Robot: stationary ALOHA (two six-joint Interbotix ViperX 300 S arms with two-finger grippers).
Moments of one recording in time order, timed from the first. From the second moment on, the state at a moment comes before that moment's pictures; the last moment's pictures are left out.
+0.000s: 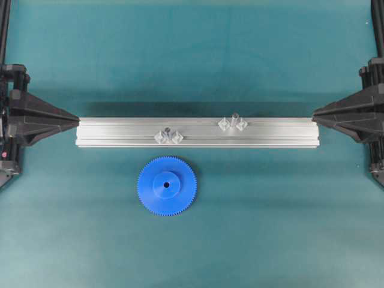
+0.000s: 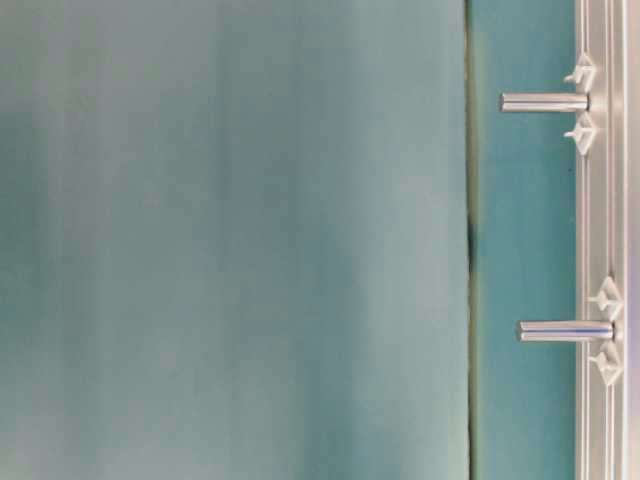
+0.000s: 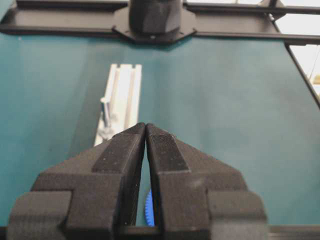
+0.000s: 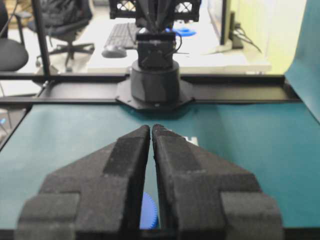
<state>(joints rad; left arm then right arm) 0.00 -0.96 1.17 0.00 -0.29 0.00 0.00 -0.97 1.19 0.00 -0.29 0.01</state>
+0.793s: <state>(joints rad) -0.03 -0.61 0.99 0.01 -0.02 -0.14 -0.06 -0.96 1.12 0.03 0.25 0.01</state>
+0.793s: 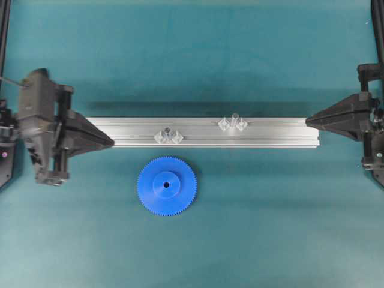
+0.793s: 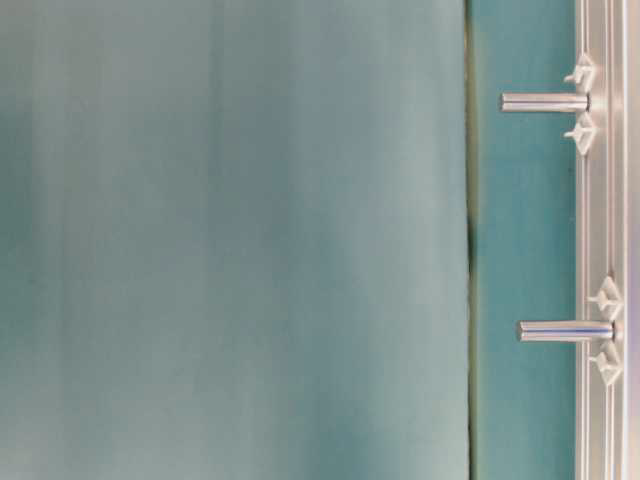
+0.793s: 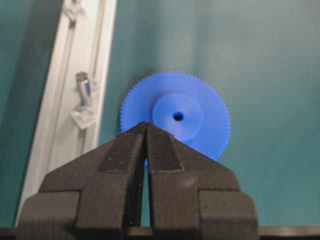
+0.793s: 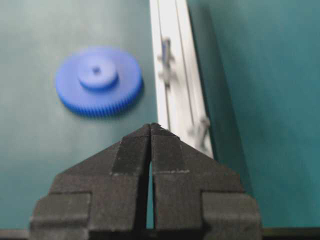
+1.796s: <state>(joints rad) -0.11 -0.10 0.70 0.02 0.15 -0.14 -0.08 -1.00 1.16 0.03 0.36 0.05</state>
